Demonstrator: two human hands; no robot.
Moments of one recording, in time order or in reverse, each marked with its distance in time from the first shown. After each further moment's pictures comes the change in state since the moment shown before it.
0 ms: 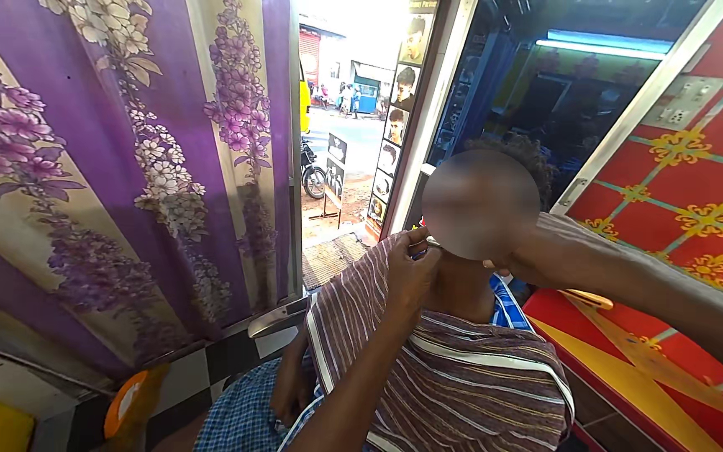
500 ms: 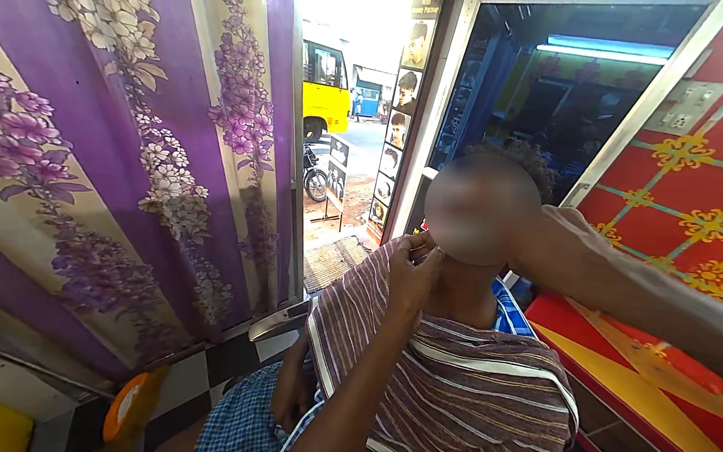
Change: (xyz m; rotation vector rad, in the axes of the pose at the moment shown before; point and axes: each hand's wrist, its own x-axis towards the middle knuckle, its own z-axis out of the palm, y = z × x) left_hand -0.002 0.004 -0.005 0.025 -0.058 -0.030; right_hand -0.002 -0.015 -0.011 -0.100 0.098 0.140
